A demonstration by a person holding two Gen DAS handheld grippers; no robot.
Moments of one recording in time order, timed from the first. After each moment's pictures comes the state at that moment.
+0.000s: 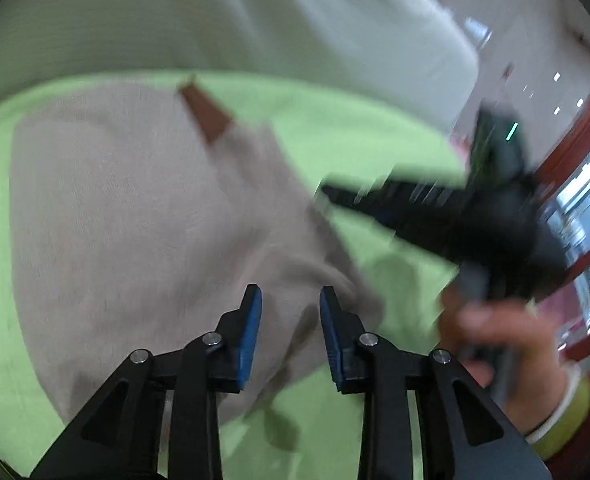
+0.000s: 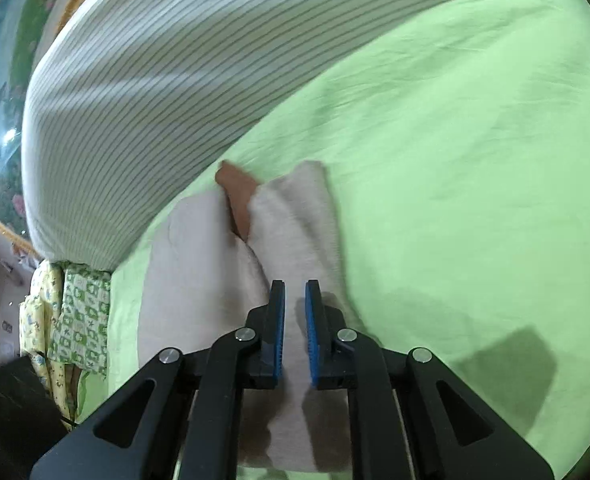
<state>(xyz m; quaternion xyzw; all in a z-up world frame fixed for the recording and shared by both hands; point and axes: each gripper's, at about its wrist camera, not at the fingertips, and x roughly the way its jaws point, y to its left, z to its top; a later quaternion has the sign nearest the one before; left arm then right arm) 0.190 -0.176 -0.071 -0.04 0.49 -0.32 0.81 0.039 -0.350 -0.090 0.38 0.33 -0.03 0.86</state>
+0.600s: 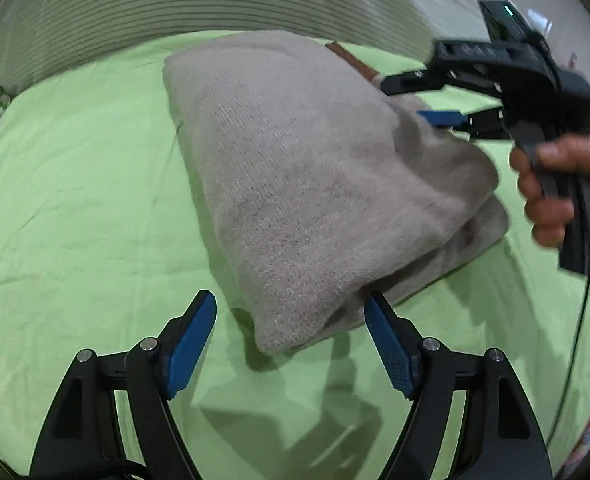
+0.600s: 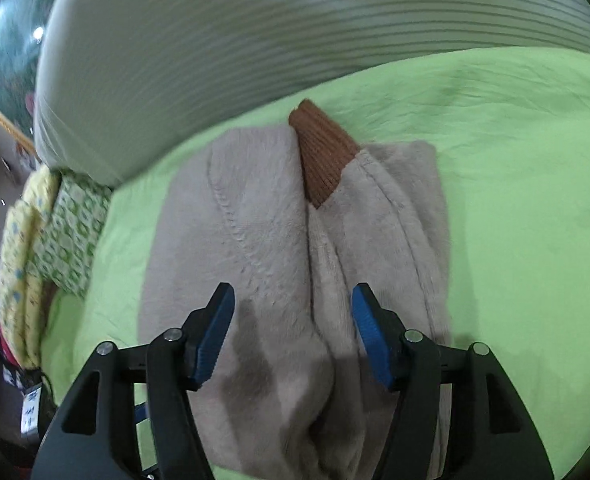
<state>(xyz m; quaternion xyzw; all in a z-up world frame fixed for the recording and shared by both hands) 0.134 -0.104 -0.109 0.02 0.49 -0.16 0.86 0.122 -0.298 -0.083 0.24 0.42 0.06 0.87</state>
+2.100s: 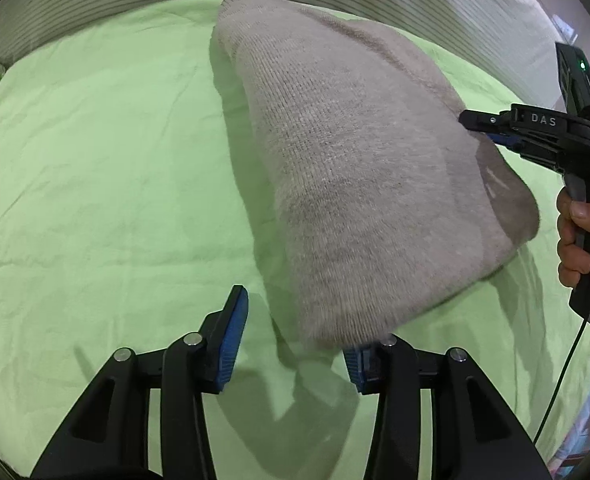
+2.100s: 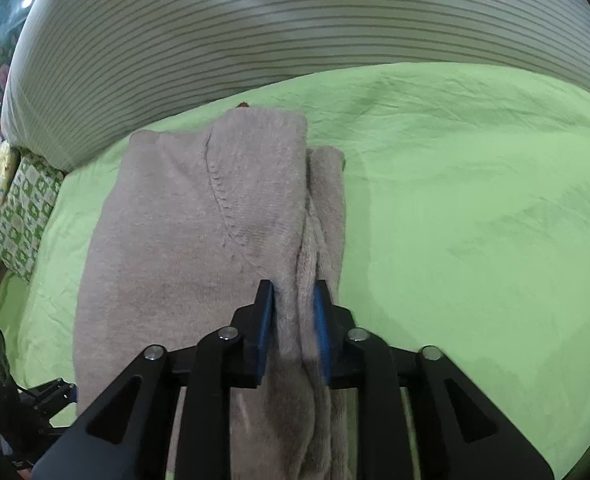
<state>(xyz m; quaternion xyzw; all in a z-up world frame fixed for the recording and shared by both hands) 0.166 -0.093 -0.112 -0.02 0.55 -0.15 0.82 0.106 -0.327 -0.064 0.18 0.42 -0.02 0.89</state>
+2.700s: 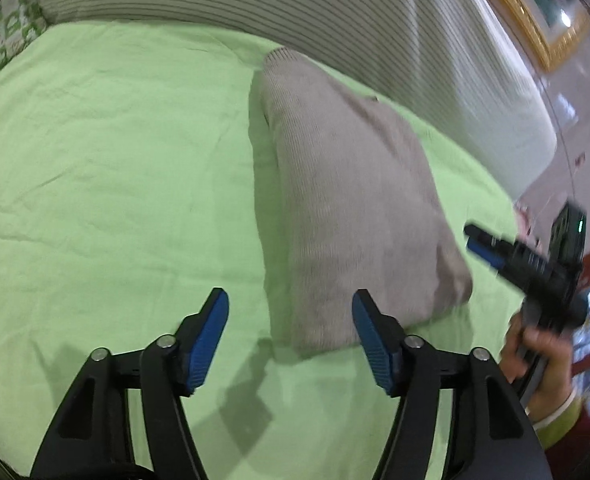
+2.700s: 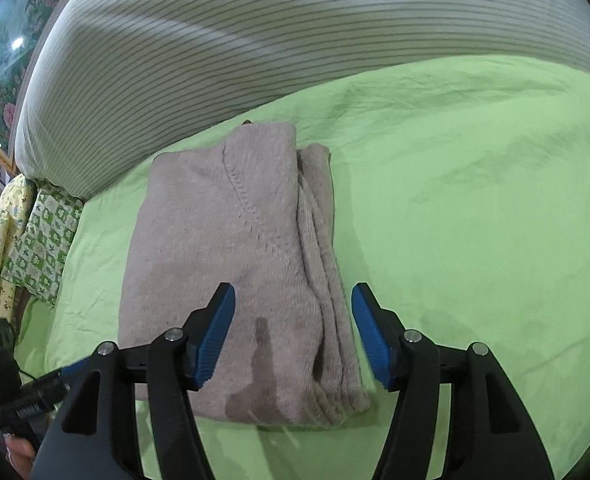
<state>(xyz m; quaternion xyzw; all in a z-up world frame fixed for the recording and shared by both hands) 0.179 -0.053 -0.066 -0.16 0.53 -0.16 0.82 0.052 -0.323 -0.044 0.24 0.39 -0.03 0.89</state>
